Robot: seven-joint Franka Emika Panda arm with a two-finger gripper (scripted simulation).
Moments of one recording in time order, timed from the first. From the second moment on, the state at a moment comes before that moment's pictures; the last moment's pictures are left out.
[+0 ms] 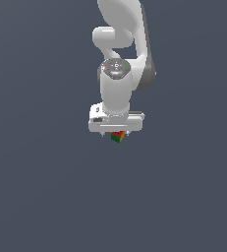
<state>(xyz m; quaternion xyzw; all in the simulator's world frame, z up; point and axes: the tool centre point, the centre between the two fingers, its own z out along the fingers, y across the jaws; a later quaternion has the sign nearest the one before) -0.004 0.010 0.168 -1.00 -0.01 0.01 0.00</state>
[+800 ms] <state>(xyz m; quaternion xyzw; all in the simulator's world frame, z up) -0.008 -0.006 0.165 -1.00 0.00 0.01 -0.01</state>
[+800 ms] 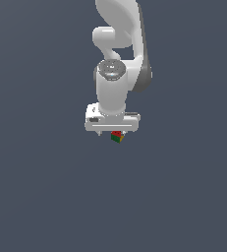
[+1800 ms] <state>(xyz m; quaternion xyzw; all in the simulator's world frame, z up) -0.057 0.016 0.113 -0.99 0.15 0.01 0.00</state>
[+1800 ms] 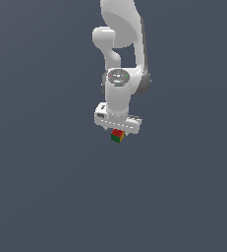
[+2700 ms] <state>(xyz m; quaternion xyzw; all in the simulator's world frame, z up) -0.095 0.026 0.084 -0.97 0.25 0.00 0.00</state>
